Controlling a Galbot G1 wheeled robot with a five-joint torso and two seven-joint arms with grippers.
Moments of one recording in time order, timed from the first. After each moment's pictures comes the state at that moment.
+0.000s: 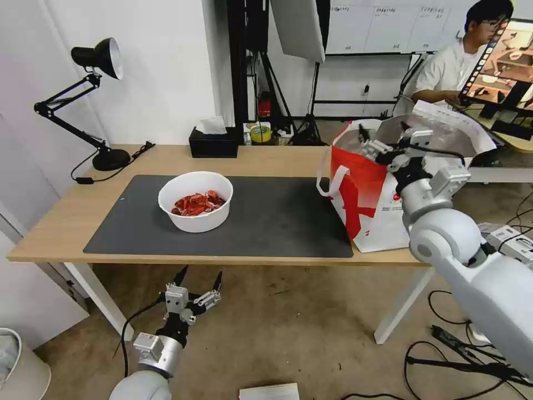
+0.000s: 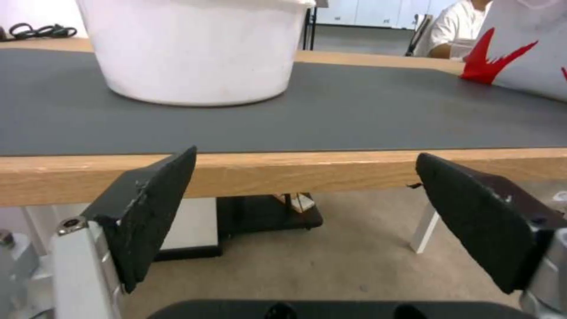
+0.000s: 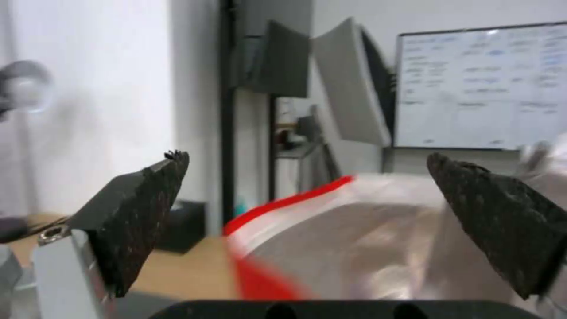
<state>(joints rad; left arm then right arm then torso) 1.58 -1.15 -0.38 -1.97 -0.35 -0.17 -0.06 -0.80 0.71 0.16 2.03 0.84 -0.04 0.33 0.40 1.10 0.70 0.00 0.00</state>
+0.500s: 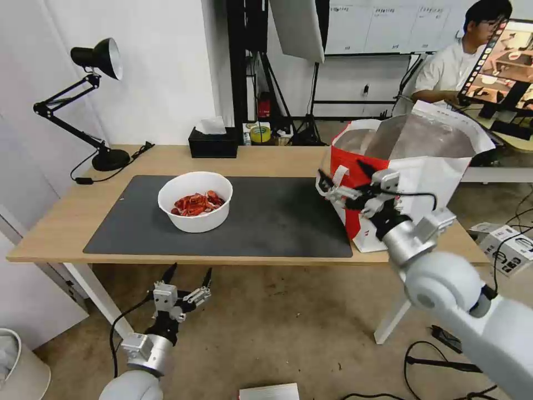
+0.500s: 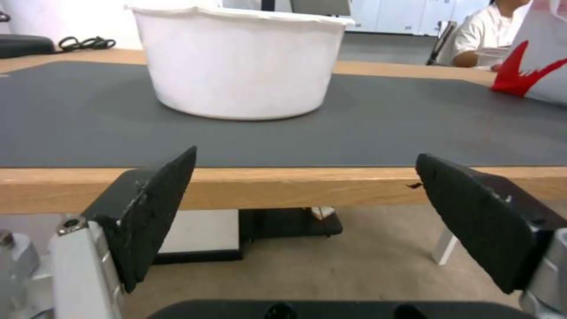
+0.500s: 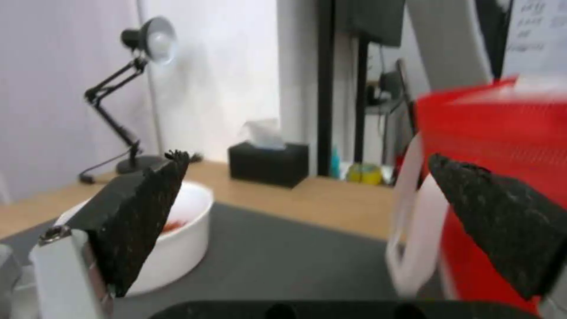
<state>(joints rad) 1.61 -1.17 -0.44 -2.00 -0.35 -0.17 -0.06 -1.01 0.69 0.14 2.18 0.84 -0.03 0.24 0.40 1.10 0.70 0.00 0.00</state>
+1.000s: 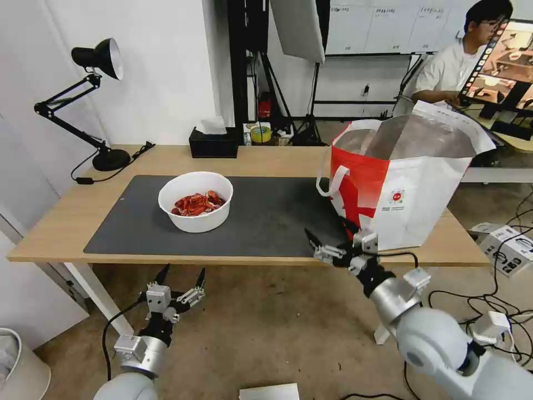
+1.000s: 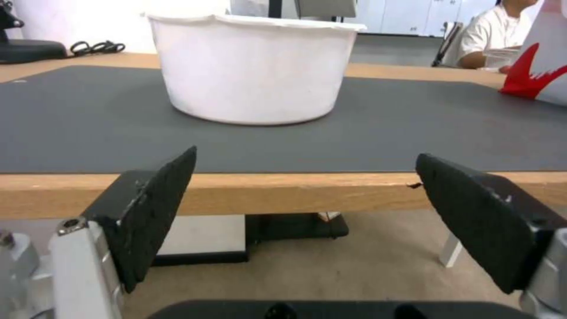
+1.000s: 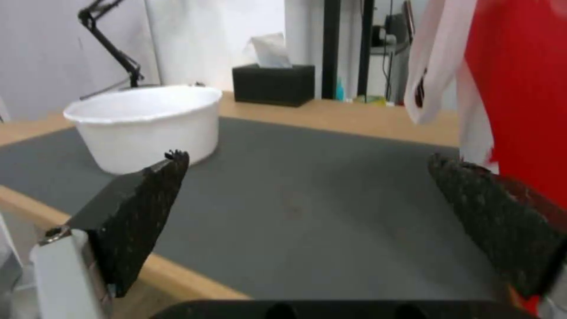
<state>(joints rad) 1.62 -1.16 -0.47 -2.00 -0.36 -0.17 -0.06 -1.30 0.74 0.15 2.15 0.66 0.05 0.19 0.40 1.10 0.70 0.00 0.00</state>
